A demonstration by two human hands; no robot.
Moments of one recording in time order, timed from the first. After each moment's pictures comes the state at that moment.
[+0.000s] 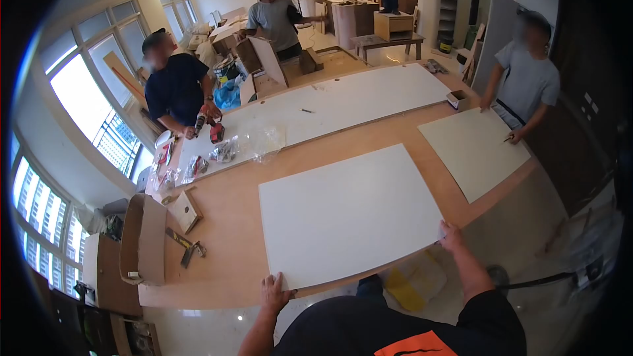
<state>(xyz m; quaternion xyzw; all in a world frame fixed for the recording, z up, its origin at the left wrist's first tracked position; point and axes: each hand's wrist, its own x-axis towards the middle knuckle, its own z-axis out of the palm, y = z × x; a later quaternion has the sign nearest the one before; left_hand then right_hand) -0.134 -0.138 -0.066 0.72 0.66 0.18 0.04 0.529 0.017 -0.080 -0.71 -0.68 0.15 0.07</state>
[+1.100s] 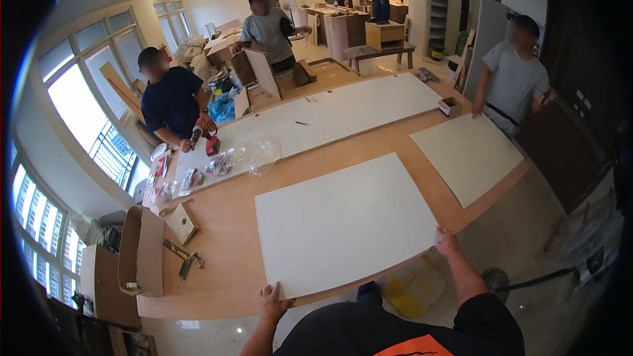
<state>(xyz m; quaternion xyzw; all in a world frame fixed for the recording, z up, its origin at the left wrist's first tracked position) -0.132 -0.141 -0.062 0.70 0.69 0.20 0.06 0.523 0.012 -0.085 -0.73 -0.65 0.16 0.13</state>
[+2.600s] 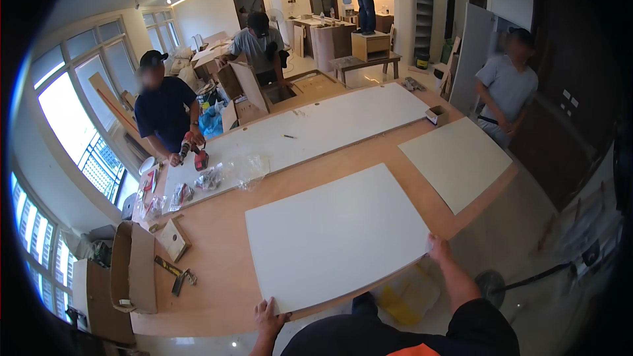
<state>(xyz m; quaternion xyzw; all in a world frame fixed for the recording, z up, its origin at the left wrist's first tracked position) -0.127 -0.144 -0.060 0.68 0.70 0.22 0.06 0.518 0.015 -0.088 -0.74 -0.67 0.07 0.10</state>
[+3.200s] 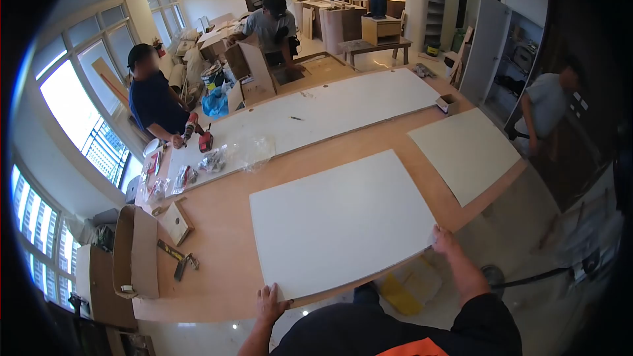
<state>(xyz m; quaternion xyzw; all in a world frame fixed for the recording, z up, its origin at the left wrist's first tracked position) -0.142 -0.137 -0.068 0.74 0.65 0.18 0.06 0.519 0.024 -0.076 -0.71 -0.70 0.11 -0.03</state>
